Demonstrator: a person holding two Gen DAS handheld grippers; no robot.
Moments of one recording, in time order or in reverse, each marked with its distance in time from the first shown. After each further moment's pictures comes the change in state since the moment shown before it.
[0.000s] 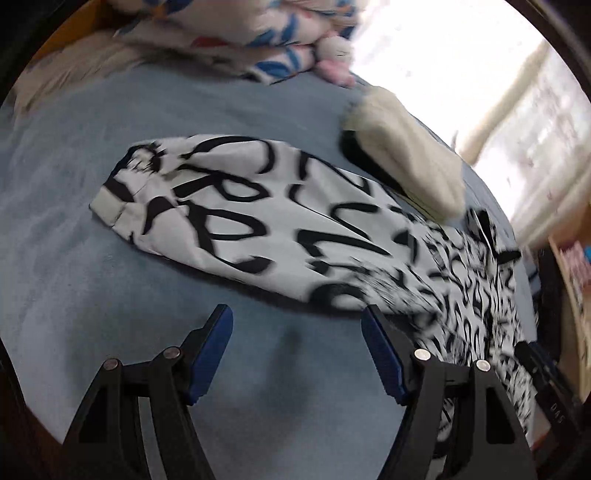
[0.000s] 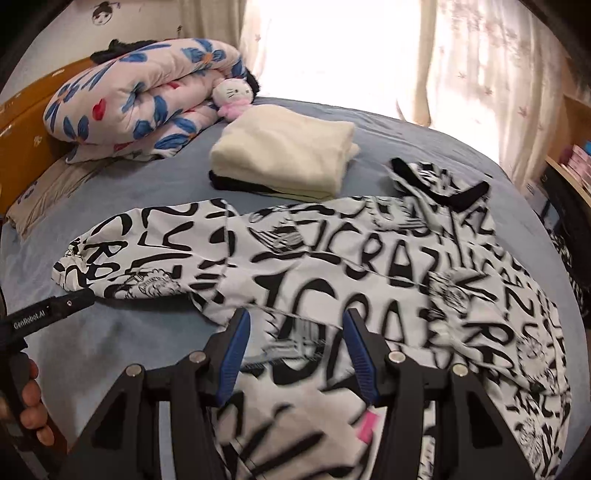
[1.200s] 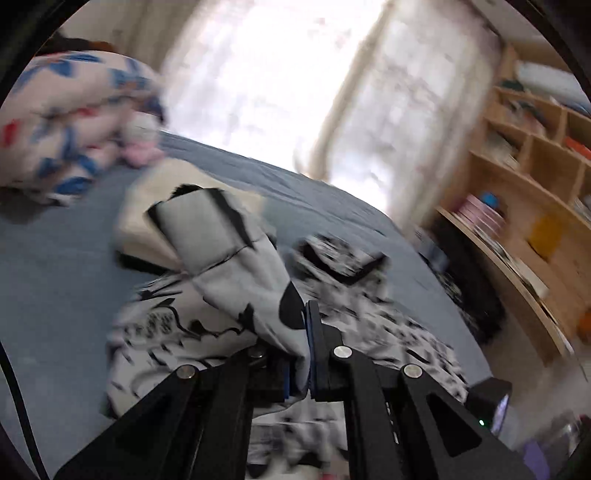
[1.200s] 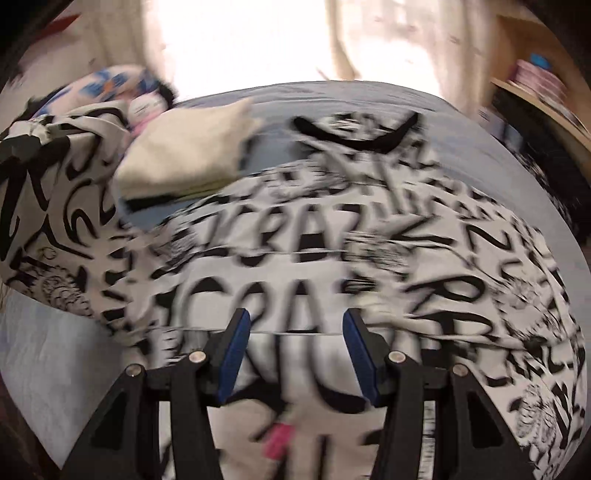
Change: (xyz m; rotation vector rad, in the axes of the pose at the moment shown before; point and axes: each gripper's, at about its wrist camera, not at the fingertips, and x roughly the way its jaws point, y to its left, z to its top) left arm -0.005 -0.286 0.008 0.414 -0.177 -0.400; right arm 0.016 -0.157 -0.026 0.349 0.069 -0.108
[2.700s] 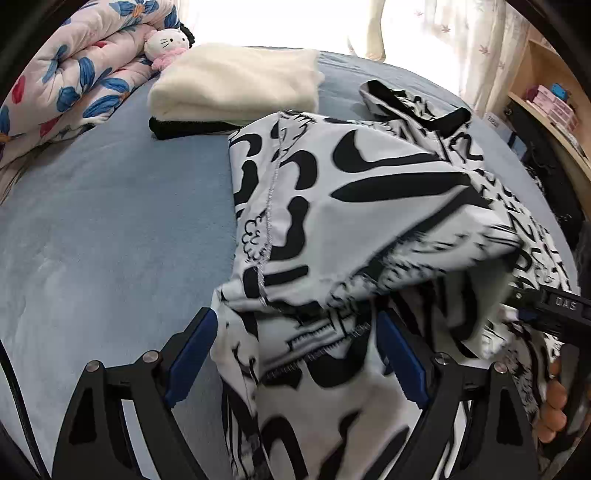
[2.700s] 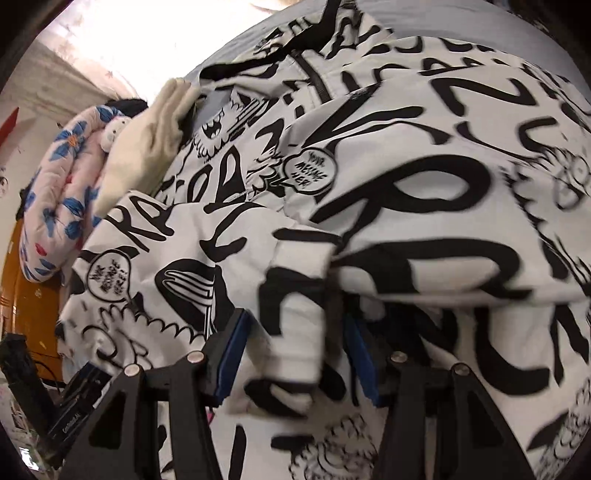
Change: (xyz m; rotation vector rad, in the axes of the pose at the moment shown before) left arm 0.072 0.045 -0.121 0.079 0.388 0.371; right arm 0.089 -0.097 -0.017 0.231 0.289 0.318
